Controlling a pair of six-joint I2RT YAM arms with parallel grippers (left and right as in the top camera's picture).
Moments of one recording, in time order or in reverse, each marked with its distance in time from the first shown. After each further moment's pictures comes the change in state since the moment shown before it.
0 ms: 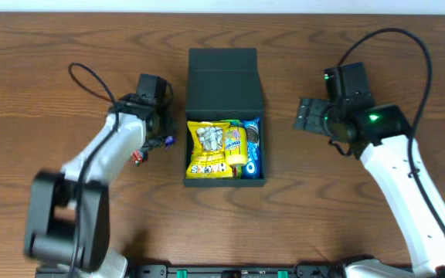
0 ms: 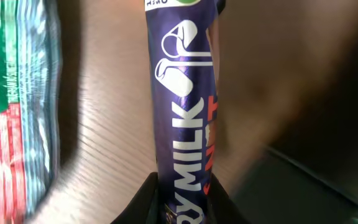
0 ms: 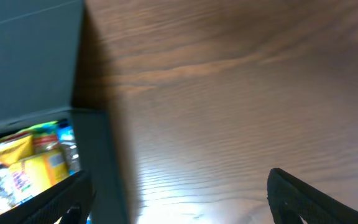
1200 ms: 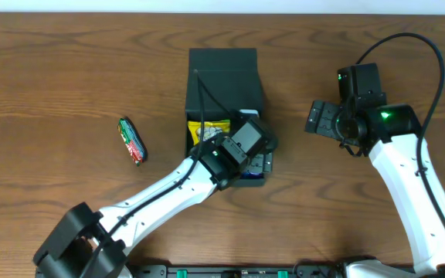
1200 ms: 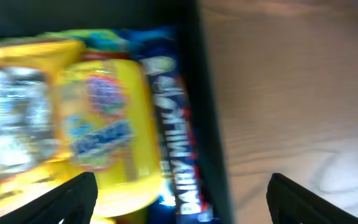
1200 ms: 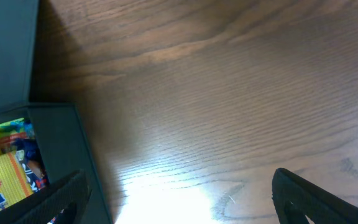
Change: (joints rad) left arm -0.599 -0.071 0.024 0.113 -0.095 0.159; right arm -0.056 0.000 0.000 -0.071 0.002 -0.004
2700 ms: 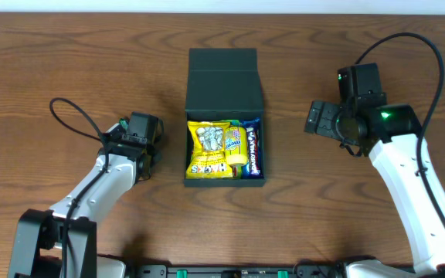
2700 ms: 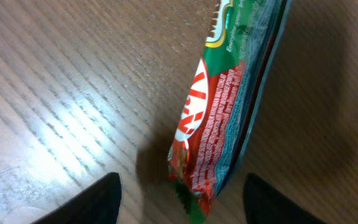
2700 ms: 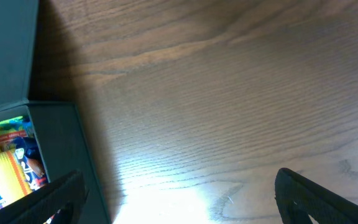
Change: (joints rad) left arm 0.639 -0.093 -0.378 -0.005 -0.117 -0.240; right arm 0.000 0.000 0.000 0.000 0.000 -0.011
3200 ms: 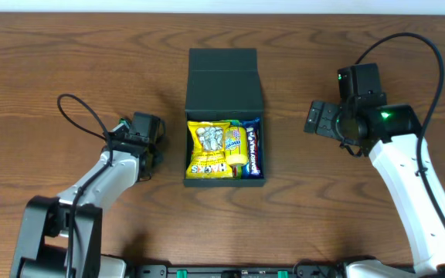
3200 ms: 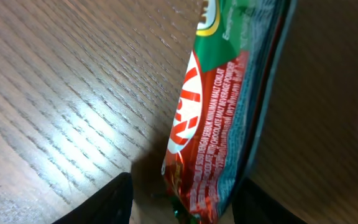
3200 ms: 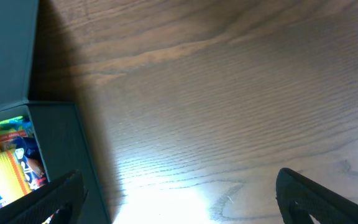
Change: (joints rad) left arm 0.000 0.069 0.000 0.031 0.003 0.055; right arm 0.000 0.000 0.000 0.000 0.000 0.000
